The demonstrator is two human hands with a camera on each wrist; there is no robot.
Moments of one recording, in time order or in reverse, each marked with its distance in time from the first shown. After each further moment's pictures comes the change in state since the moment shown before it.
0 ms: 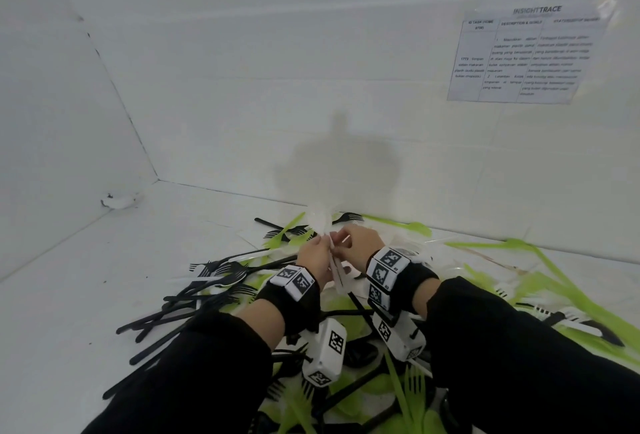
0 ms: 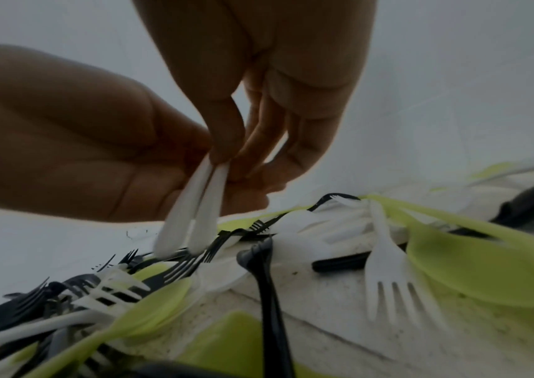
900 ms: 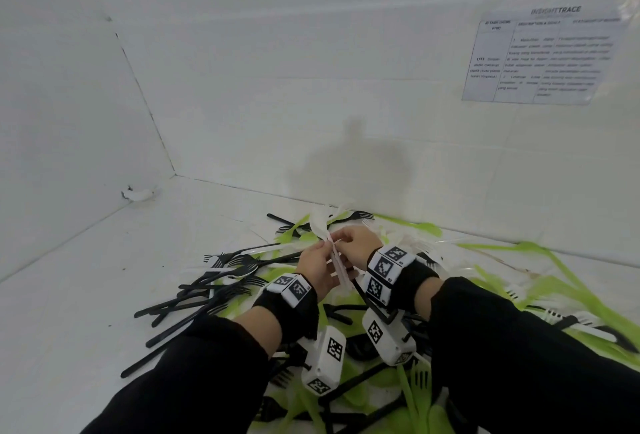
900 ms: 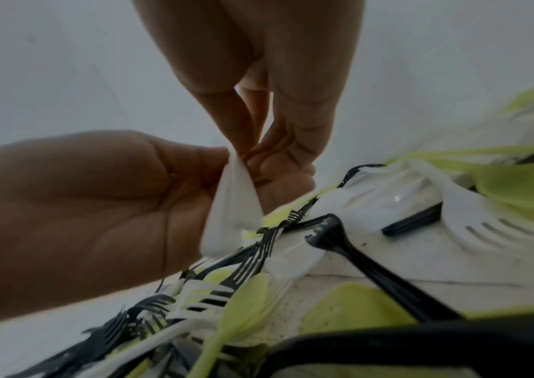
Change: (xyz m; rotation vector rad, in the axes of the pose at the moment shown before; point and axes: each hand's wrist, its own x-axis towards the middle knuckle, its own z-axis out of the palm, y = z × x) left_hand -0.017 -0.010 -0.018 -0.132 -0.032 -0.002; right_hand 0.003 -0.007 0.019 0.197 -0.072 -0.008
